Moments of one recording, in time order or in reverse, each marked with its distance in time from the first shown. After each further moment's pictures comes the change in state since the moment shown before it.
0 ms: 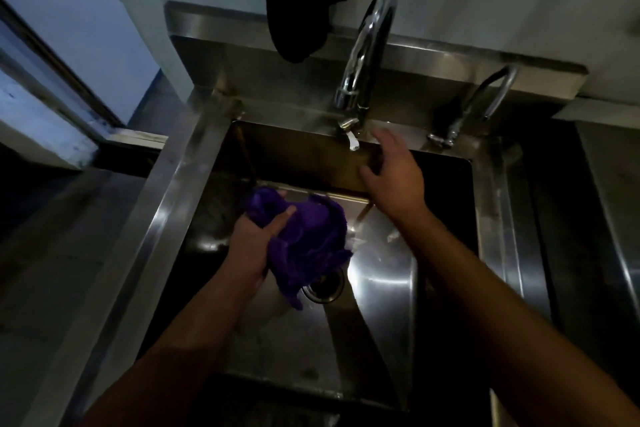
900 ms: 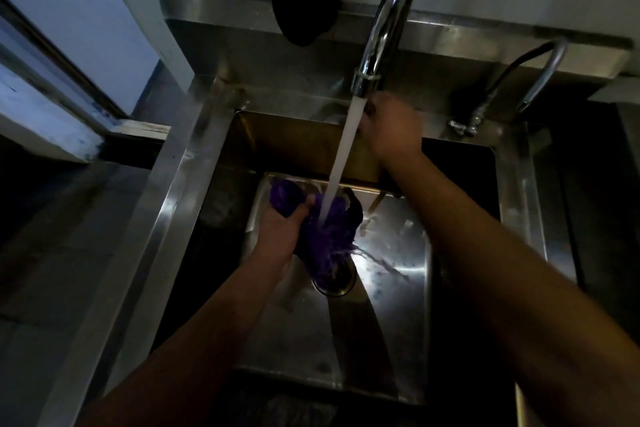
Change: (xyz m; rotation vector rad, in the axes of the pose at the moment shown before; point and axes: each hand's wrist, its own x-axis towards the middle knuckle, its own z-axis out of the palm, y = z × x) left_hand 0.038 -0.029 0.011 0.133 0.096 -0.114; right_hand 0.056 -0.043 0.007 -0.086 -0.027 0.029
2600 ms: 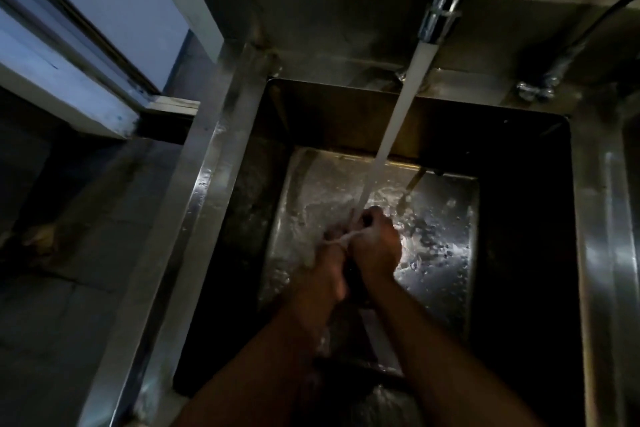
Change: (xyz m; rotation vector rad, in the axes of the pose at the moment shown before) left_hand -0.004 -0.099 -0.004 -0.082 -0.013 -0.511; right_hand -0.169 0.026 0.173 0.267 -0.071 0.533
